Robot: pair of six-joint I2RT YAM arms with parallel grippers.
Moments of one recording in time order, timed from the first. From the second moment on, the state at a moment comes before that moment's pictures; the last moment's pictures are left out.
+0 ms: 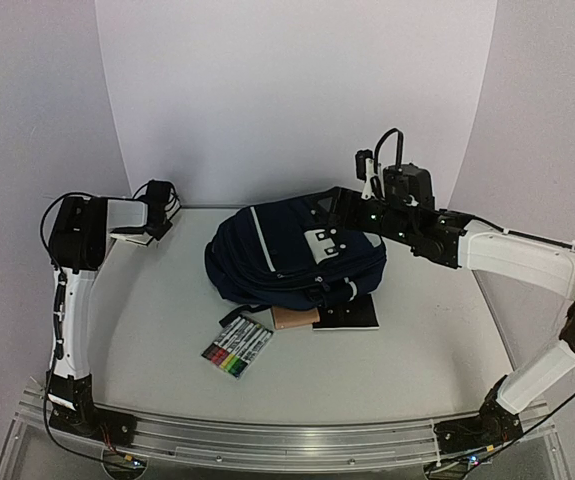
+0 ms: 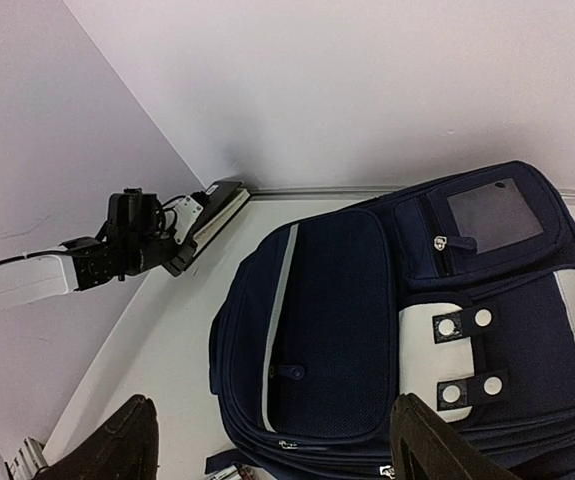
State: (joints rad) left arm -0.15 2.39 1.79 -0.15 -0.52 0.58; right arm 0.74 1.52 1.20 0.04 0.07 0.50
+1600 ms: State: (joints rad) left arm -0.79 1.75 1.57 -1.20 -0.34 -0.62; right arm 1.03 1.59 1.16 0.11 0.05 0.56
